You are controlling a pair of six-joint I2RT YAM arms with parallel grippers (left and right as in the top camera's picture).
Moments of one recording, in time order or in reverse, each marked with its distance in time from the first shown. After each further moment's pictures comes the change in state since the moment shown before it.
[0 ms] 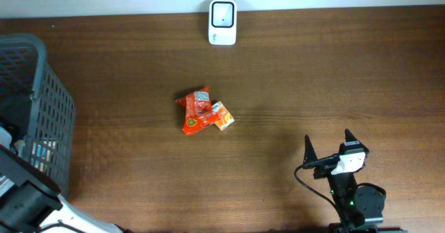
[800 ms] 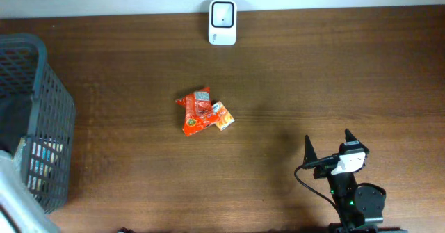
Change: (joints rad) left arm -0.105 -0.664 0.047 -0.102 0.342 0.066; right arm 0.000 0.000 0.000 0.000 0.000 0.000
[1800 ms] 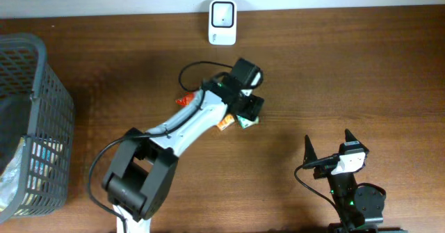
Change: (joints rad) left arm -1.349 0.622 0.066 -0.128 0.026 0.178; right arm 0.000 0.000 0.000 0.000 0.000 0.000
